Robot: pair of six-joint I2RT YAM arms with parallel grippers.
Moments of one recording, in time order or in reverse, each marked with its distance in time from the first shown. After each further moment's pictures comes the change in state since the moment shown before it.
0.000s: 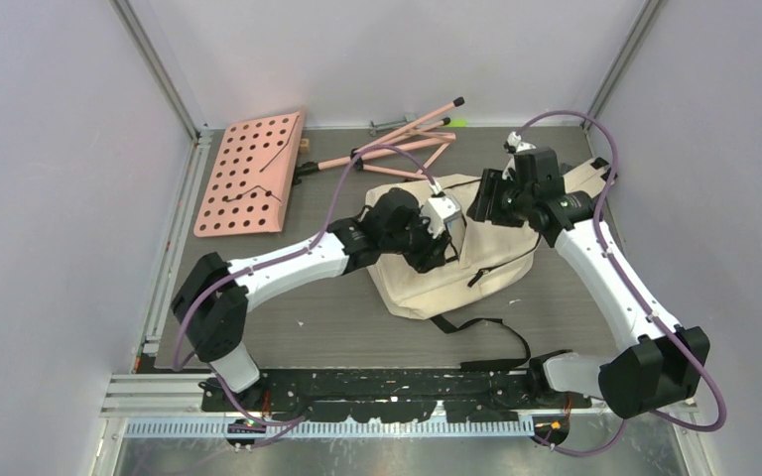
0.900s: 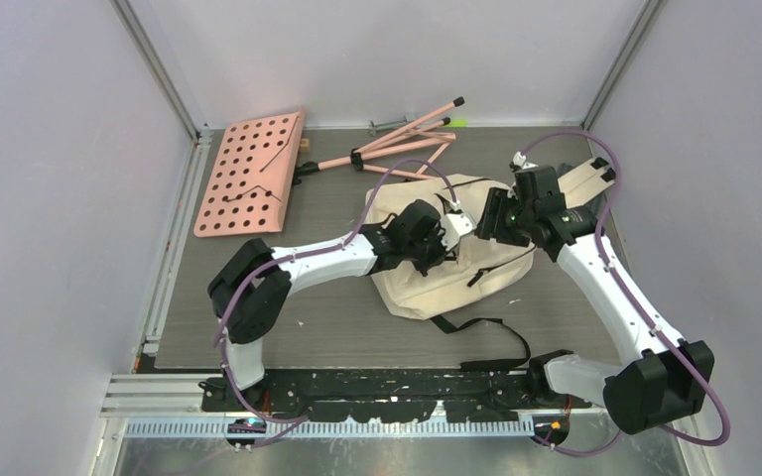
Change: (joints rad) left arm -0.045 0.226 0.074 -0.004 -0.108 0.142; right arm 0.000 -0.090 -0.138 -0.057 0.067 0.048
